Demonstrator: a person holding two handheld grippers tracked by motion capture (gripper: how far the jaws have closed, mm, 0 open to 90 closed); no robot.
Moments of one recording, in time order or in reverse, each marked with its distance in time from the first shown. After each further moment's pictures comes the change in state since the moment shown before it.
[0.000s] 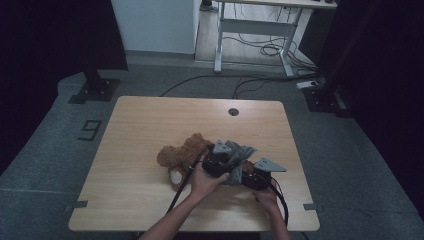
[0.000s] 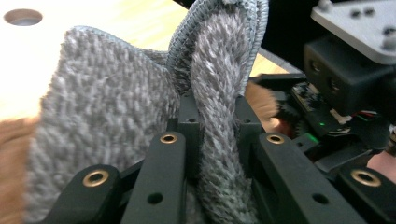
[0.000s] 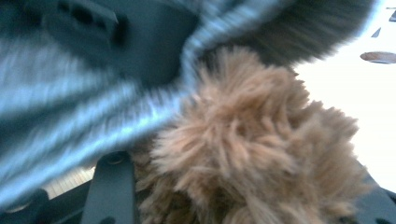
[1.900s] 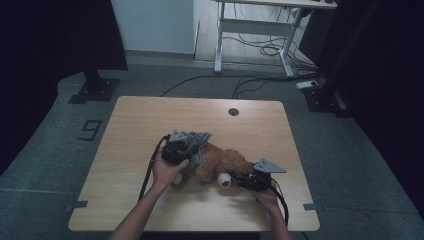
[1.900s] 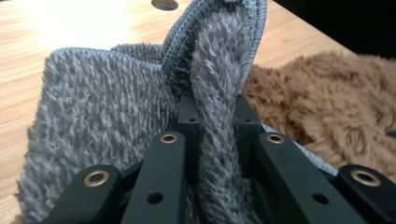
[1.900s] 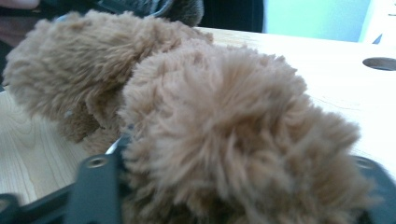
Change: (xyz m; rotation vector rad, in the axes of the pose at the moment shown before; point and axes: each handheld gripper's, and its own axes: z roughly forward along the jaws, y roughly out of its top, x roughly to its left) left arm 0.098 -0.034 -0.066 -0.015 0.188 -0.080; right arm 0.004 0.001 -0.002 -0.006 0.006 -0.026
